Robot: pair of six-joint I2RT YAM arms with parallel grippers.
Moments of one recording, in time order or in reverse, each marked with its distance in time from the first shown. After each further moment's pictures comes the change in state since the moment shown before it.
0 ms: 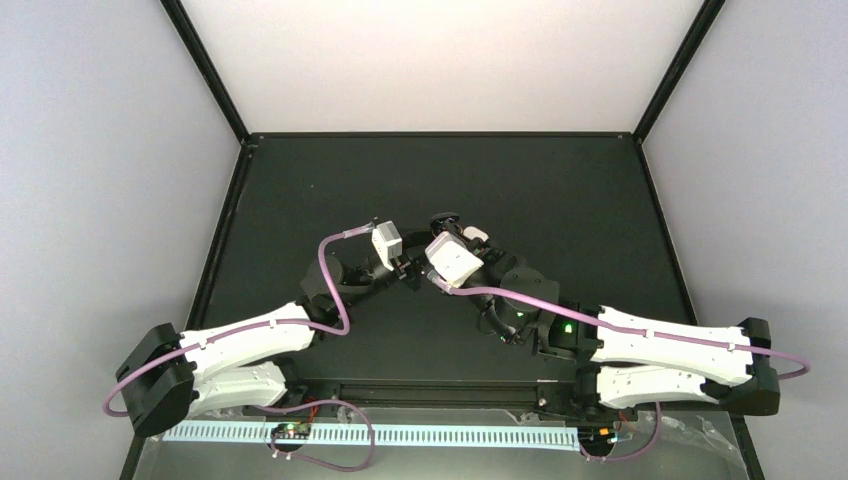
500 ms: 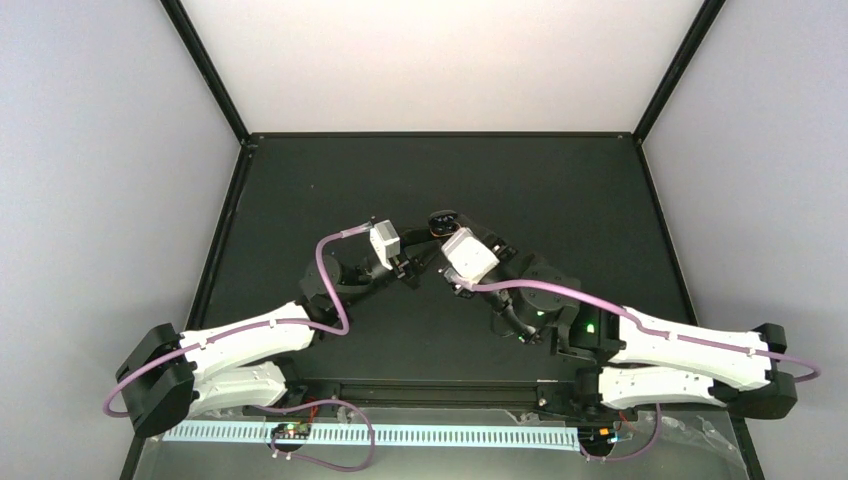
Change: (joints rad) left arm 0.000 0.000 0.000 0.016 -0.002 0.004; right arm 0.001 -0.058 0.028 -0.094 -0.048 0.082
